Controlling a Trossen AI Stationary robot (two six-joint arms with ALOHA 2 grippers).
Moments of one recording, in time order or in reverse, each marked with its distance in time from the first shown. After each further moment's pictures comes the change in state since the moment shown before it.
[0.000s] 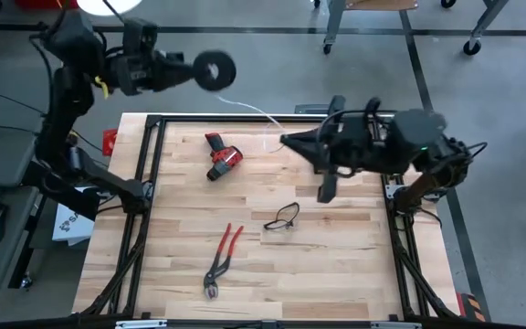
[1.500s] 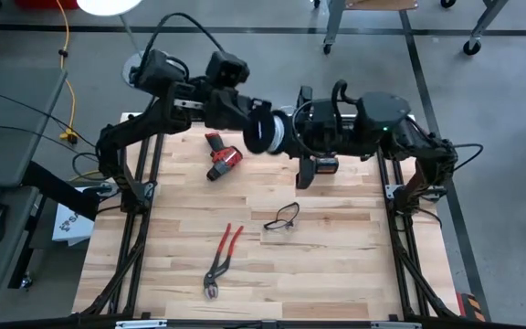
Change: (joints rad) left arm -0.273 0.350 0.000 0.874 0.301 -0.526; right arm -0.159 0.062 -0.001 0.099 -0.282 0.058
